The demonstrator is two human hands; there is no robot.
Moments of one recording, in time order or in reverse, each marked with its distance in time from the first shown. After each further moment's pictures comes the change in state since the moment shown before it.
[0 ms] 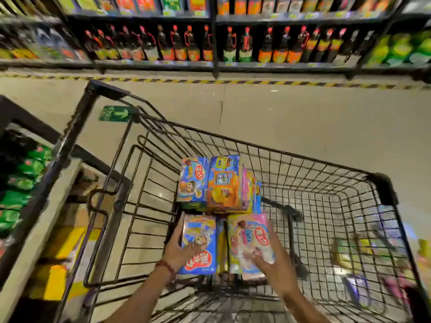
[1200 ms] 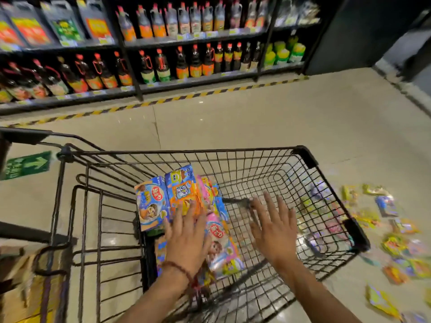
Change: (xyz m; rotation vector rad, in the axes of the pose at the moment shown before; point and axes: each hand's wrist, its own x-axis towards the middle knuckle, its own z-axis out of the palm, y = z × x) left_hand 0.005 0.077 0.057 1.319 0.062 0.978; right_hand -0.002 -0.039 -0.021 -1.147 0.707 -0.147
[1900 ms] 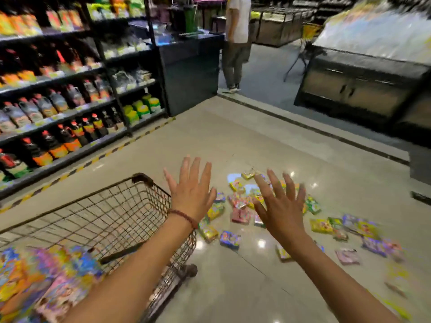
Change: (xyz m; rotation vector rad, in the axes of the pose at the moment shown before) left_hand 0.013 0.450 -0.099 0.020 0.311 0.637; right_hand -0.205 0.346 -0.215 -0.259 0.362 0.467
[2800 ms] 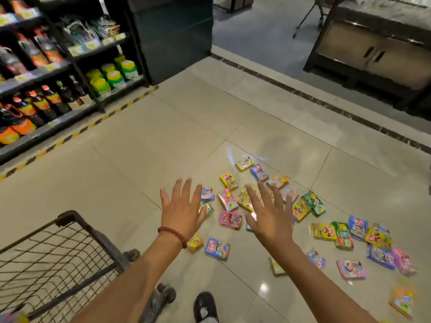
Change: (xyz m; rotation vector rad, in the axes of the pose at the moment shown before) left_hand 0.183 0.033 0.244 0.017 -0.359 0.006; right_hand 0.164 0.106 0.240 -0.007 -0.313 0.011
